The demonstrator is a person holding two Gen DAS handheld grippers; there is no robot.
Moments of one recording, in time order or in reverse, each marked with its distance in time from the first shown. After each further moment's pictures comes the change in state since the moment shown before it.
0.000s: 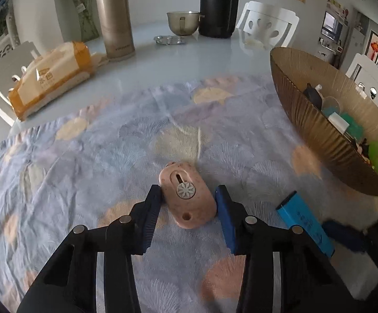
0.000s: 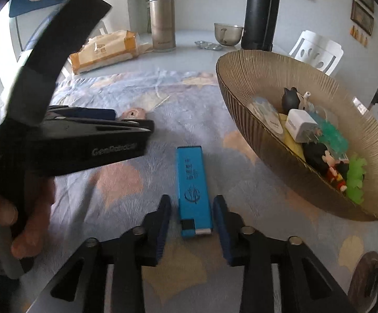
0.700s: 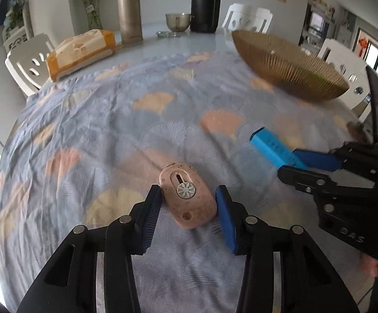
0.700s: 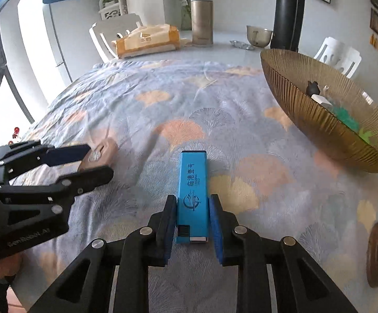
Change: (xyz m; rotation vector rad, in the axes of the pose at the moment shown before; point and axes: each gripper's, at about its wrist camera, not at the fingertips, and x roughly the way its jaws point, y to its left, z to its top) left arm -0.091 0.010 -0.126 0.032 -0.024 -0.036; right arm -0.047 0.037 -0.065 -0.101 -0.015 0.127
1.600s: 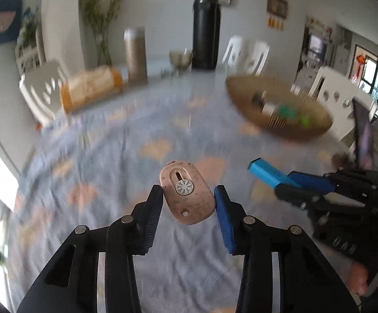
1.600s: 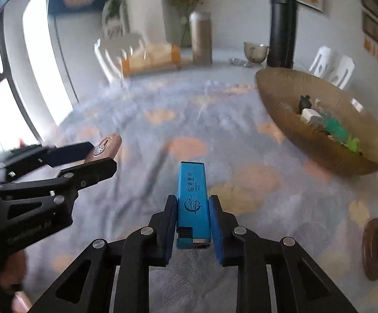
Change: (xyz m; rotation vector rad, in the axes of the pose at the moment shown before) left arm -0.067 -0.016 0.027 -0.011 -0.208 0.010; right arm -0.048 -0.017 0.011 0.098 -0.139 0.019
